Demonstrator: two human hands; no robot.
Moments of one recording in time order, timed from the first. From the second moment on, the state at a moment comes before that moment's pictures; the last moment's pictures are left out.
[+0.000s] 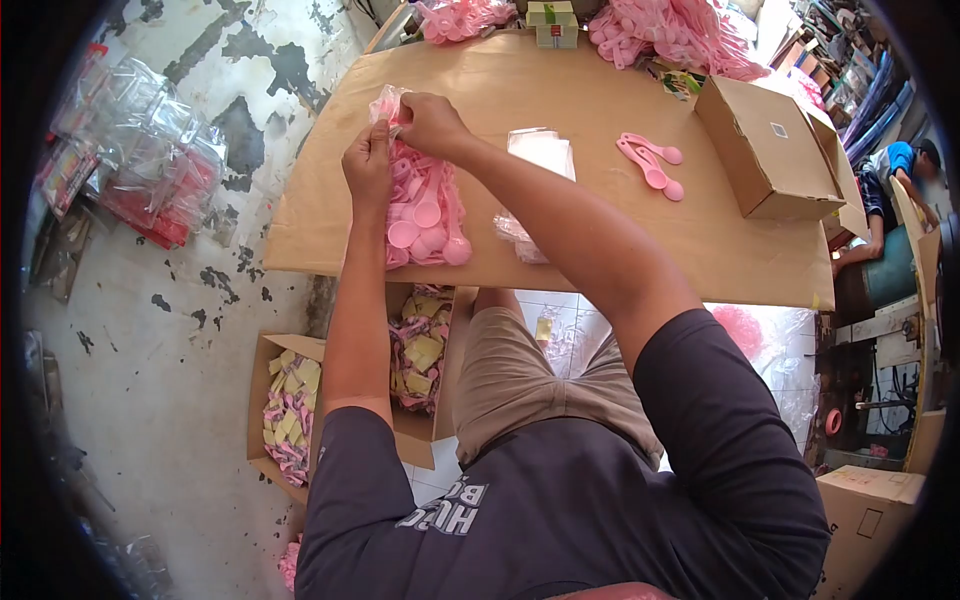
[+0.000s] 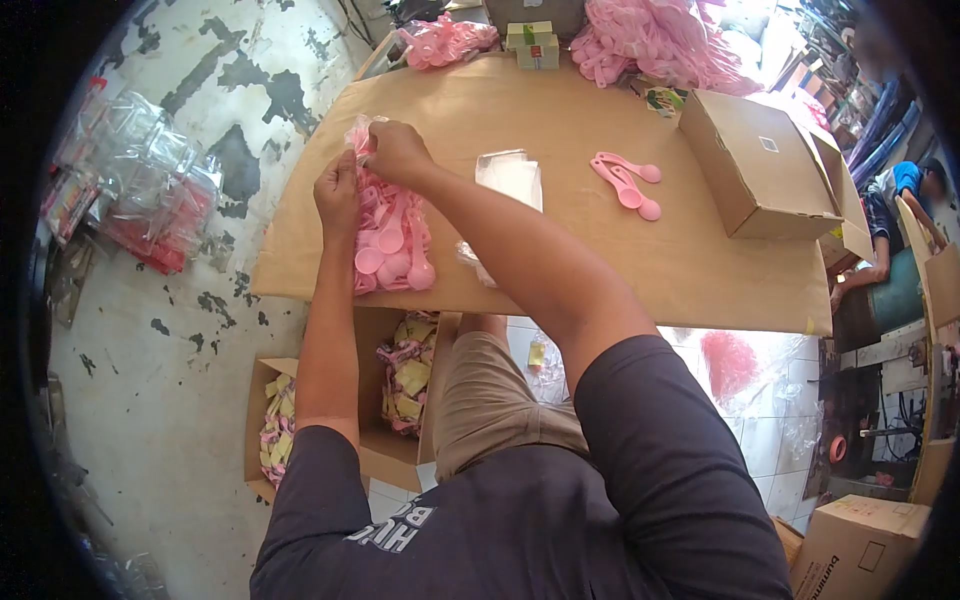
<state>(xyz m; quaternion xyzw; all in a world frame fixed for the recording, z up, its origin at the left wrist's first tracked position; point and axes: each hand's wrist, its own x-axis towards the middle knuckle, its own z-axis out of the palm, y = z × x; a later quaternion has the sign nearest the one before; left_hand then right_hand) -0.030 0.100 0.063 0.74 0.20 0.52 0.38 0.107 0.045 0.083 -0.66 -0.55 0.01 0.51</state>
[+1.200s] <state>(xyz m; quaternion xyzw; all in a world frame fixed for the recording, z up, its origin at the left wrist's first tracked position) -0.027 0.088 0.067 0.80 0.22 0.46 0.32 0.156 0.022 0.113 -0.61 -0.67 0.06 0.42</state>
